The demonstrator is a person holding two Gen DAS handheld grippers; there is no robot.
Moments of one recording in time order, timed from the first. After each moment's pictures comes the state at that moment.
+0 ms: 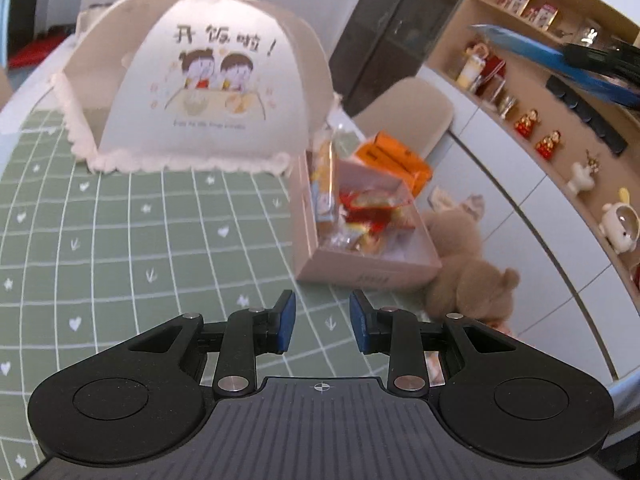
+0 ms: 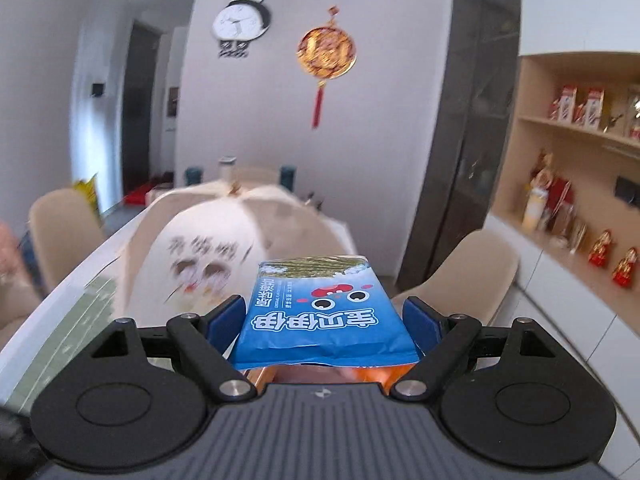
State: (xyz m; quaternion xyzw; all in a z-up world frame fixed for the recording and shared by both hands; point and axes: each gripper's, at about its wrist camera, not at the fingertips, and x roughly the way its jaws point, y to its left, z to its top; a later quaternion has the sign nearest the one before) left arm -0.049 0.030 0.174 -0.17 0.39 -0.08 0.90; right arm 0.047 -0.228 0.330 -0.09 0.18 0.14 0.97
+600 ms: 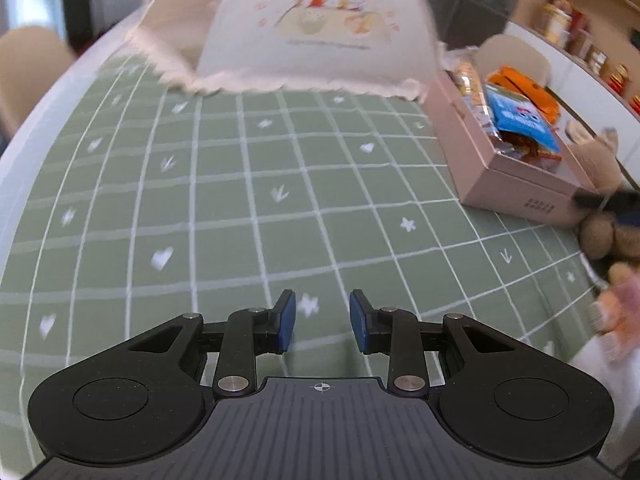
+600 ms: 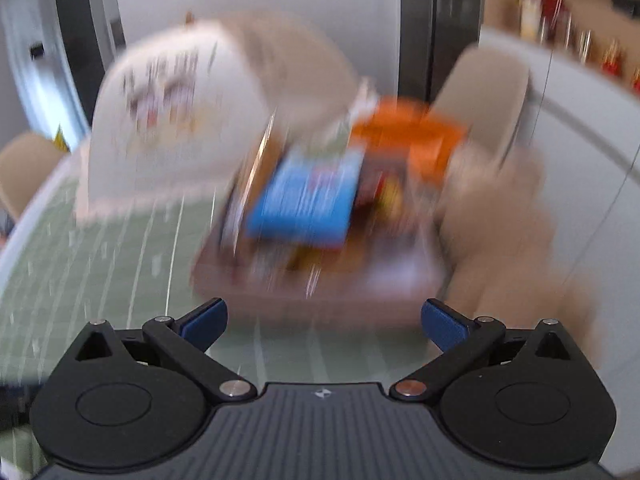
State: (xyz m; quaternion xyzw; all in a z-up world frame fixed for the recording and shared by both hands) left arm -0.053 0.077 0.048 -0.09 0.43 0.03 0.90; right arm 0.057 -0.191 0.070 -0.01 0.41 0.11 0.90
